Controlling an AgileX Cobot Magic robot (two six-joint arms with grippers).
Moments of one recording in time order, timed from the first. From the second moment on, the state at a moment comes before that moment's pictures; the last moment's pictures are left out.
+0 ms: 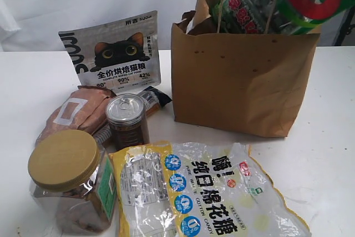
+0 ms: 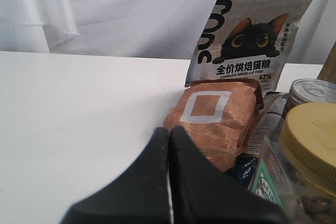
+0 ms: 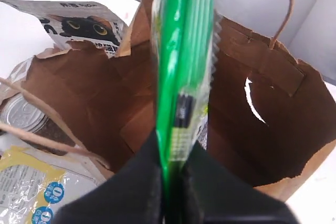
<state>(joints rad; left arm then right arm) -0.03 0.00 0.00 -0.09 0.27 0.03 -0.10 1.54 -1.54 0.71 1.05 -0.83</state>
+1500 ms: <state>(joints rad) -0.03 0.00 0.00 -0.09 0.27 0.03 -0.03 0.80 -0.58 0.88 0.34 -0.49</state>
